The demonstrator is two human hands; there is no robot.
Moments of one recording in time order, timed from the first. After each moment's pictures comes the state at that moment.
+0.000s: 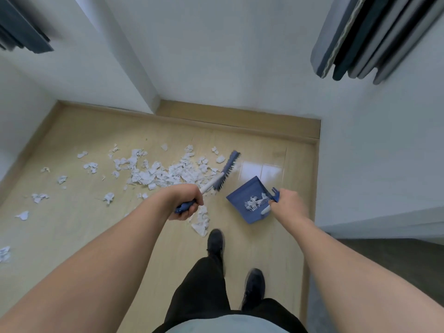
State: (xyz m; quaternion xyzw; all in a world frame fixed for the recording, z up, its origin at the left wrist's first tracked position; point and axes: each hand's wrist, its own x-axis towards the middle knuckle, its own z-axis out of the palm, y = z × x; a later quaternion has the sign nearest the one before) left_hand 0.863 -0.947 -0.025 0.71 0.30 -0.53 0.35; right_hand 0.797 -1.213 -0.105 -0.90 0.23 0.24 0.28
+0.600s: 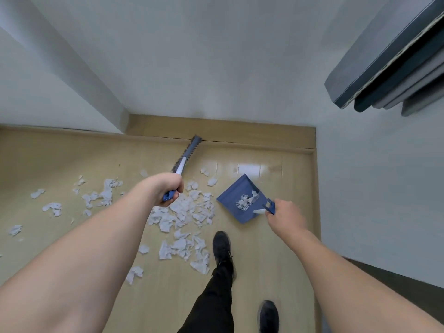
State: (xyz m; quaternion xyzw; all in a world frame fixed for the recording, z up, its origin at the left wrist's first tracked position) left_hand 1.192 -0.903 -0.097 0.77 0.26 -0.52 0.27; right_hand 1.025 -1.172 -0.139 -0.89 0.27 0.26 0.25
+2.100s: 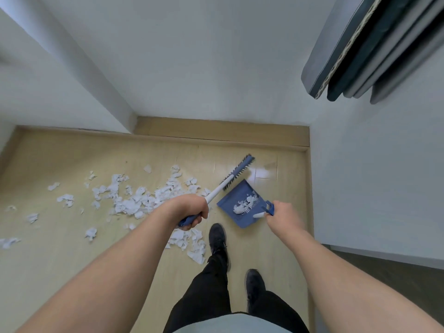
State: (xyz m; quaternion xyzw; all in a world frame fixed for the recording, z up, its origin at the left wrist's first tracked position) left_hand 1.022 -0.979 -0.052 0.76 0.19 -0.56 0.26; right_hand 0.919 -1.216 -0.137 -0.89 0.26 0.25 0.27
